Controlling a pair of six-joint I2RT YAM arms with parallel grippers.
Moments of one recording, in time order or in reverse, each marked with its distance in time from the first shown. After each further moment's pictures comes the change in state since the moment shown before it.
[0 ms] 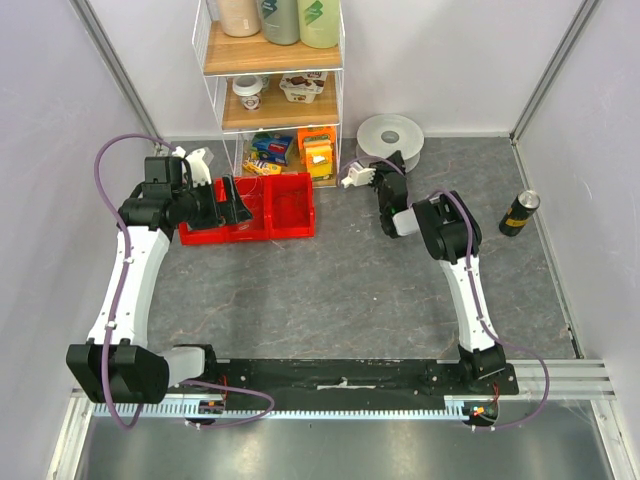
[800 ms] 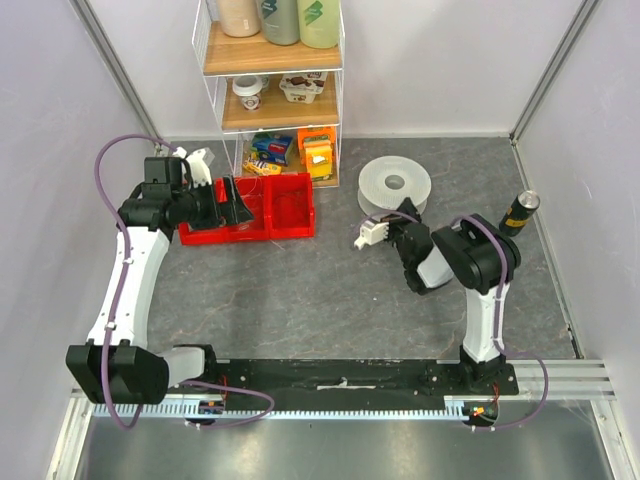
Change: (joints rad) left arm 0.000 0.001 0.000 -0.001 0.025 0.000; right arm 0.065 -0.426 -0.786 0.217 -0.090 -0.079
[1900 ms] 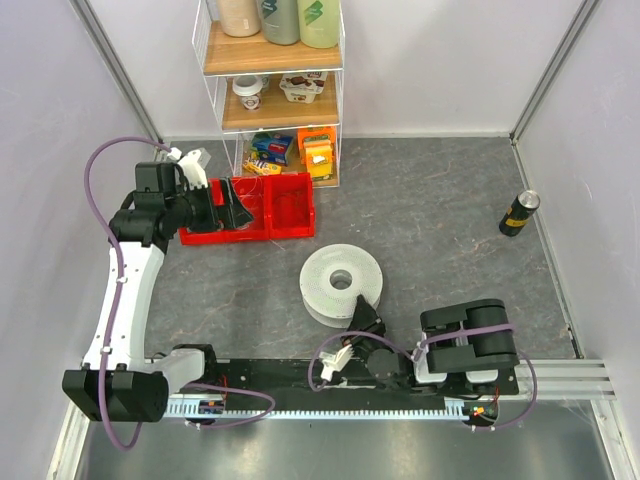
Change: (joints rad) left arm 0.000 -0.092 -0.009 -0.005 0.034 0.000; right arm 1.172 -0.261 -0.444 0.049 0.806 0.133
